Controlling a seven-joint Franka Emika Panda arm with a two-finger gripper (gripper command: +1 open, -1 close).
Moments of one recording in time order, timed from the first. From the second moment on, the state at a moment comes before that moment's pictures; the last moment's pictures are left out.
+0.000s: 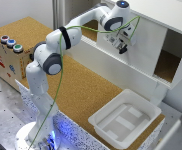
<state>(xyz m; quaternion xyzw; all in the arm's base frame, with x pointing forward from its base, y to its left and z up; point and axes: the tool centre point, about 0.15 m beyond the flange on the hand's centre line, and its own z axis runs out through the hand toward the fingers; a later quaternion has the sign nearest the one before) 0.541 -0.148 0.587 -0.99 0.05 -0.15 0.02</state>
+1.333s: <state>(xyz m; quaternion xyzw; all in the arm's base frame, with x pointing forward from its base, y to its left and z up) 0.541 -0.030 0.588 -0.99 0.05 -0.15 0.01</state>
